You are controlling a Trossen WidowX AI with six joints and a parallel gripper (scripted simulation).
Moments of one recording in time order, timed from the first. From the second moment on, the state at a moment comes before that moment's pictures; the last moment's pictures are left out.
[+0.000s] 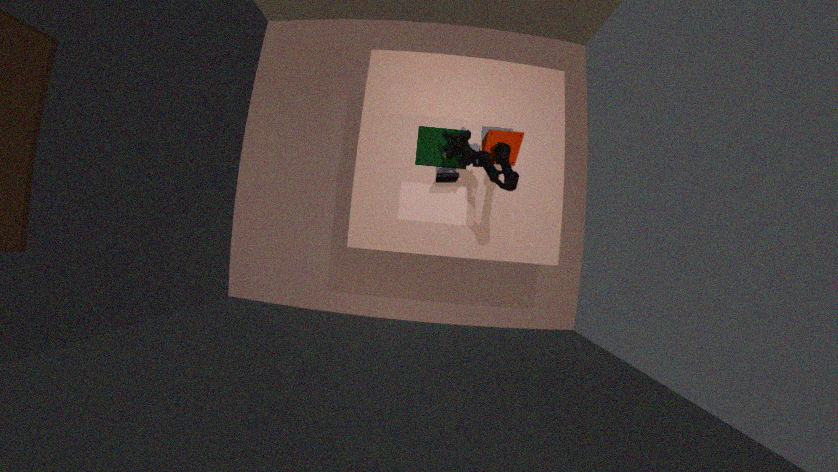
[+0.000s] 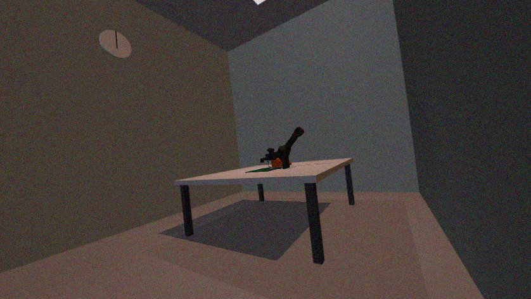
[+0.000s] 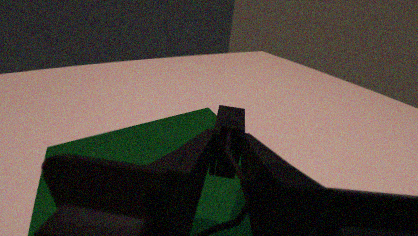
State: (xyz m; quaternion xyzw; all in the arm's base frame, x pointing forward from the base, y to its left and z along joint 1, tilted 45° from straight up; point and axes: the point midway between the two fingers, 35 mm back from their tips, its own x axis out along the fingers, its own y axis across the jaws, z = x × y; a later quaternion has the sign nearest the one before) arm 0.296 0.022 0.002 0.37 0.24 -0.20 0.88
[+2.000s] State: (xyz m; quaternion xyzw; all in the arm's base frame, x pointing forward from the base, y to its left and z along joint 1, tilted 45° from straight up) arm 0.288 0.057 -0.035 0.36 0.24 -0.20 0.88
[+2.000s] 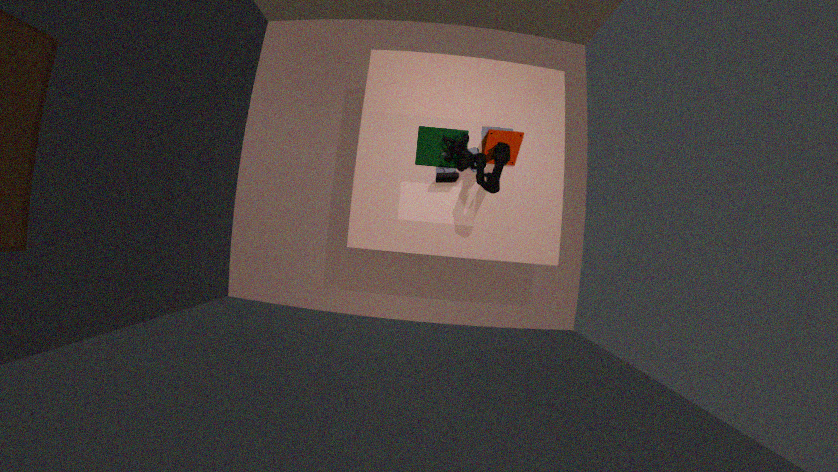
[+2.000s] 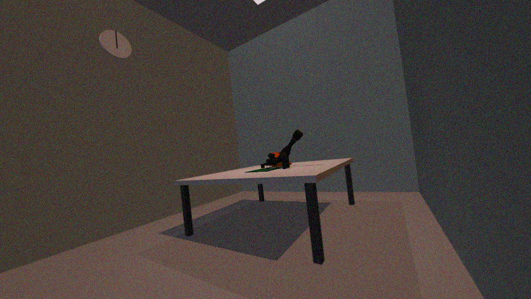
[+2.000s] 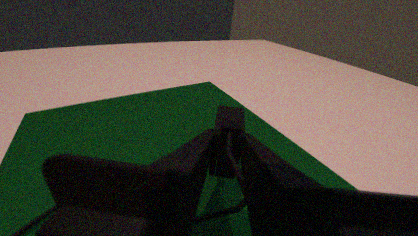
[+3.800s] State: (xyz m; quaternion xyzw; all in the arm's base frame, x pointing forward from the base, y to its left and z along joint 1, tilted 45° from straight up) arm 0.286 0.065 -0.043 0.37 0.24 -0.20 0.88
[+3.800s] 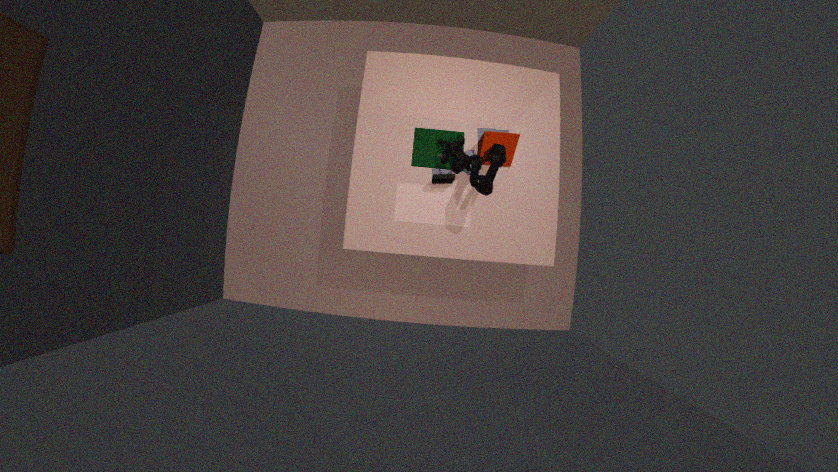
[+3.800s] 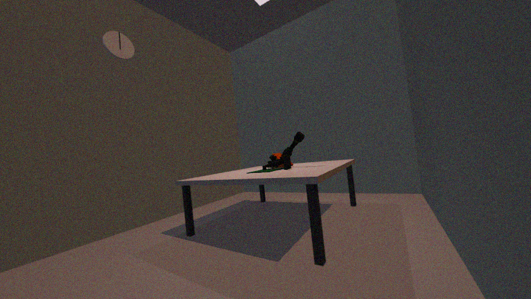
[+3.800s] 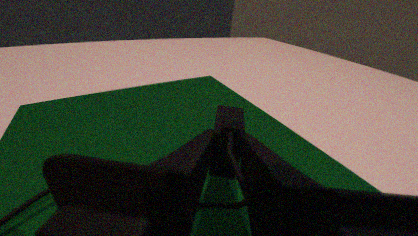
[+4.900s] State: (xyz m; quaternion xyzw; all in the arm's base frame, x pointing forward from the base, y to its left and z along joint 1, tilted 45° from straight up) arm 0.286 0.065 -0.043 0.37 0.24 -0.20 0.88
